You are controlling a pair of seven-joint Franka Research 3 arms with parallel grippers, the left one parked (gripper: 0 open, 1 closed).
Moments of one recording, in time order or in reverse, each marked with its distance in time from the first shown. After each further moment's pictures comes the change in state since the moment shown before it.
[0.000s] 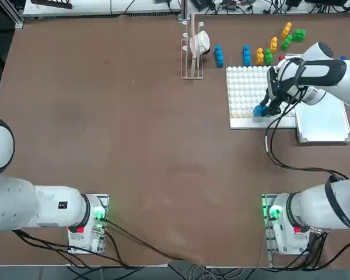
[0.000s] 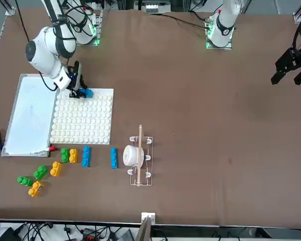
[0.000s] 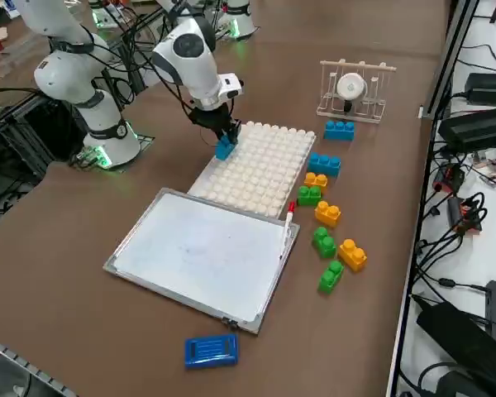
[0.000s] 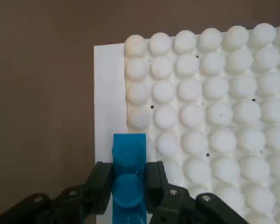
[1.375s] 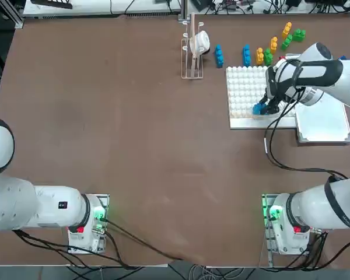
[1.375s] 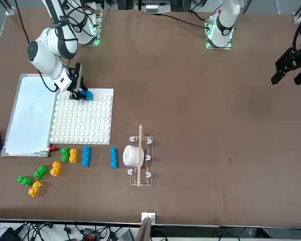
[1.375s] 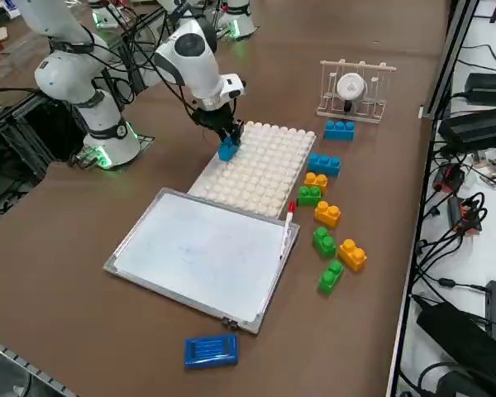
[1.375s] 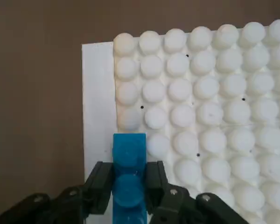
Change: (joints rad) arm 0.015 0.019 0.001 0.003 0.005 0.053 0.012
